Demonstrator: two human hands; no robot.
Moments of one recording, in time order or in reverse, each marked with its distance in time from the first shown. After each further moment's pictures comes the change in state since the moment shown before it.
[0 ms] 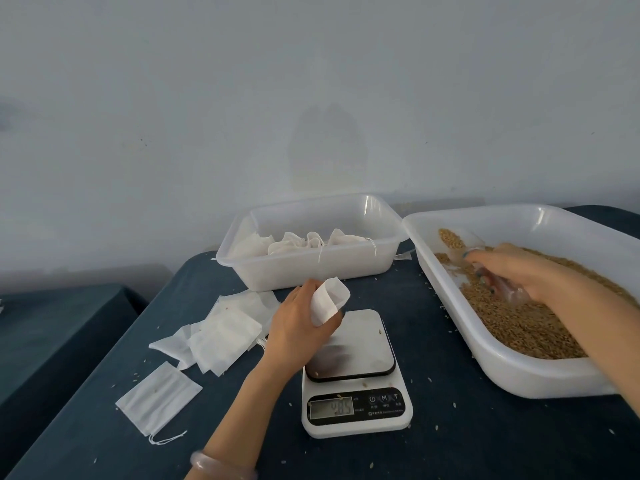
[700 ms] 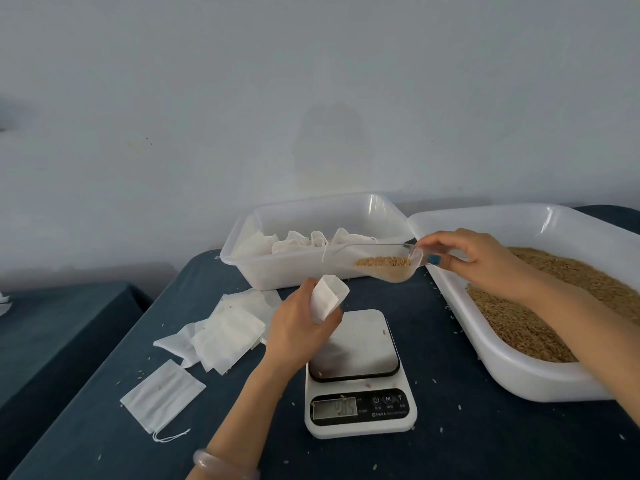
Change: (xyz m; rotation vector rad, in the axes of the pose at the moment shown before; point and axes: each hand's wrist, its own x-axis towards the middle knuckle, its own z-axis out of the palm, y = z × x) left_hand 0.000 0.005 -0.006 0.017 -0.013 -0.101; right_hand -0.026 -0.015 0.025 -0.360 -0.063 -0.854
